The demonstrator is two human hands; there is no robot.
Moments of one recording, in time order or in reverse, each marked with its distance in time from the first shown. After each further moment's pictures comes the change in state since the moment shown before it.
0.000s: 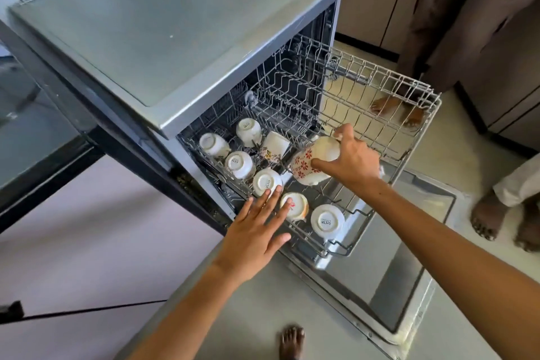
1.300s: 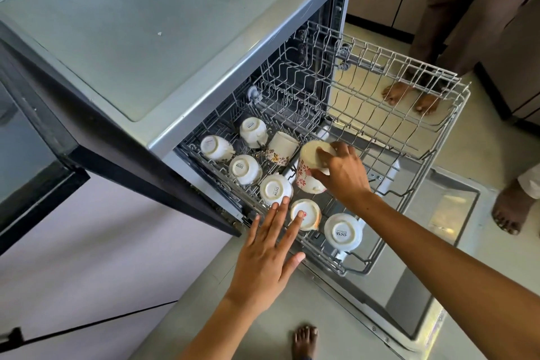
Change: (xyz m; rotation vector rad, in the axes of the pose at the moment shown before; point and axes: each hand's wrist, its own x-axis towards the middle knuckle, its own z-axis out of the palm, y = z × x) left_hand 0.000 0.008 0.014 -0.069 -0.007 -0.102; right_hand 0.020 0.000 0.058 -0.181 -0.145 -0.190
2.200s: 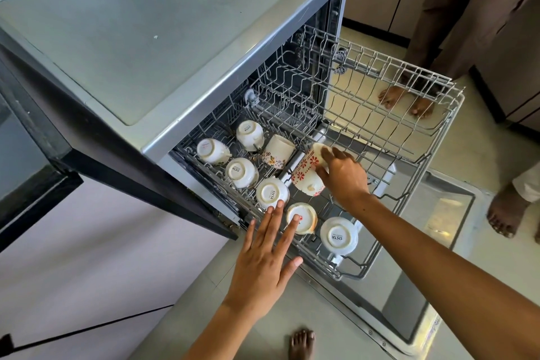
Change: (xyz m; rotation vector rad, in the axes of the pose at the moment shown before) left_hand 0.001 0.003 0.006 0.017 0.000 -0.032; right_hand 0.005 0.006 0.006 0.042 -0.007 0.073
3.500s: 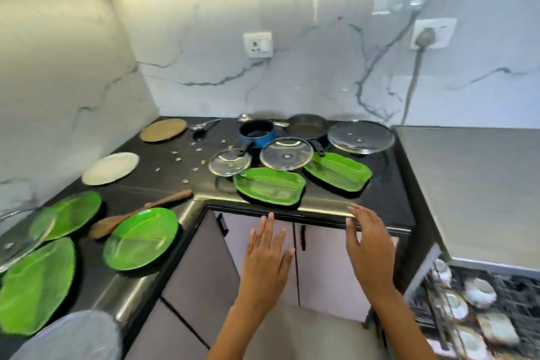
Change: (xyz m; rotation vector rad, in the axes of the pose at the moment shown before) left_hand -0.340 -0.001 -0.299 0.118 0.644 -1.148; right_hand -0.260 -0.374 -0.193 0.721 0.235 -0.929
